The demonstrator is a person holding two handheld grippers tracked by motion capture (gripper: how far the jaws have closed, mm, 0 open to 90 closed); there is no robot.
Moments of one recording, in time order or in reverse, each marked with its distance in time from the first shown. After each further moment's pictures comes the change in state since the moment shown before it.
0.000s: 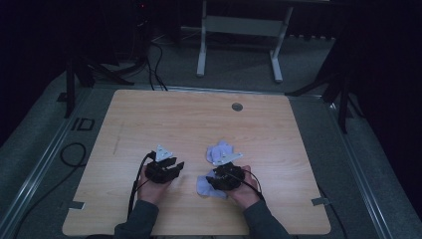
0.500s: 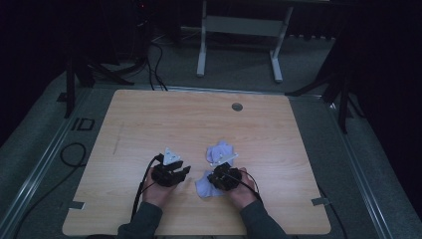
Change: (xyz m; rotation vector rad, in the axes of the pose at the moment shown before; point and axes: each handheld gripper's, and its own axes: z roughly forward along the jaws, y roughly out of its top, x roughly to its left) left arm -0.018 -0.001 0.007 0.023 -0.041 0.053; right arm -0.001 -0.004 0.016 0.053 0.019 0.029
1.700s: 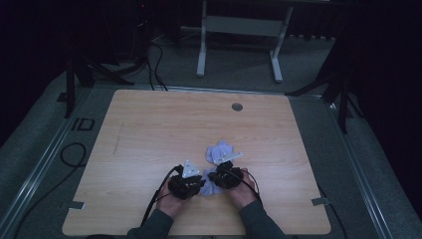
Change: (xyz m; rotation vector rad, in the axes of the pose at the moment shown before) left arm -0.050 -0.008 0.016 0.055 -0.126 0.102; right arm -0.009 -0.004 0.003 -0.049 0.020 0.082
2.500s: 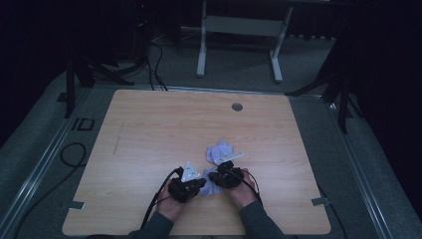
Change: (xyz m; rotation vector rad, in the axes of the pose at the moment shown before) left arm -0.013 0.000 -0.008 -0.027 -0.030 0.035; right arm -0.002 -0.001 0.000 -0.006 0.012 0.019
